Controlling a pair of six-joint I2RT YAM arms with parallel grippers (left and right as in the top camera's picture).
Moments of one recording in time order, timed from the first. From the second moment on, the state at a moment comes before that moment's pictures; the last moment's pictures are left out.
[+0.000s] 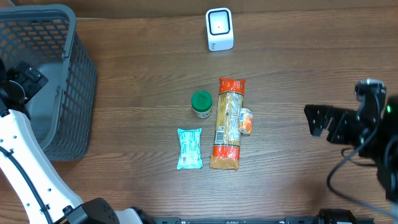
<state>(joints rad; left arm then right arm) 0.62 1.55 1.78 -1.08 -0.14 -0.26 -0.03 0.93 1.23 -1.08 -0.36 0.25</state>
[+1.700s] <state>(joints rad) 0.62 1.55 1.78 -1.08 -0.14 -0.26 0.18 1.80 1.14 -0.80 -0.57 0.32</state>
